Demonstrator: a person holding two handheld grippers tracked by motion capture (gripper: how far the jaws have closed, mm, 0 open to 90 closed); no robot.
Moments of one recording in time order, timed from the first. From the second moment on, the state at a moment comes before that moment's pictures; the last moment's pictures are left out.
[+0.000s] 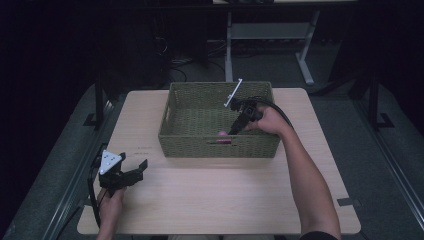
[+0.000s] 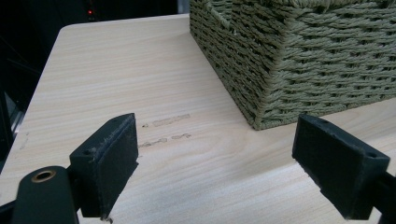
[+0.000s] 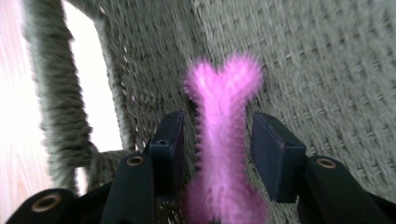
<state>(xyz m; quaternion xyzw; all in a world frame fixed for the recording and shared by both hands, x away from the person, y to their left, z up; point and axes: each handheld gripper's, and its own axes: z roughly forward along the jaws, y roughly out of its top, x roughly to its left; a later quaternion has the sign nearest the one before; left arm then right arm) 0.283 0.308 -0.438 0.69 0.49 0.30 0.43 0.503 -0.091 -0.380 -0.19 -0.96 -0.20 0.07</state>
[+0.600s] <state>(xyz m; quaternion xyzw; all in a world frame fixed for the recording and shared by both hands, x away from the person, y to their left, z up) 0.282 0.306 -0.438 0.70 0.49 0.30 0.43 0.495 -0.107 -0.370 -0.21 -0.95 -0.22 0.06</state>
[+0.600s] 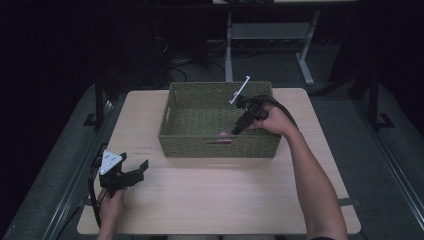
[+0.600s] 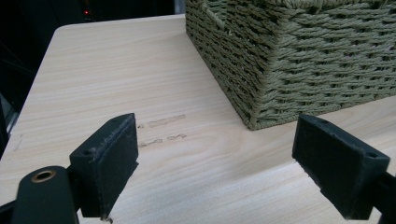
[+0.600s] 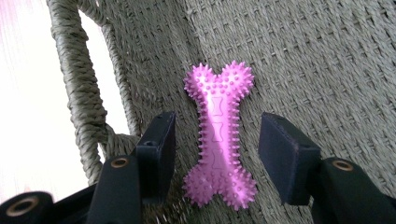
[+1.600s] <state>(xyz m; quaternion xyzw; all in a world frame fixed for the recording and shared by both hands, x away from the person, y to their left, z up) 0.282 0.306 -0.438 0.70 0.49 0.30 0.43 0.482 -0.126 -0.341 -0.23 -0.94 -0.25 0.04</state>
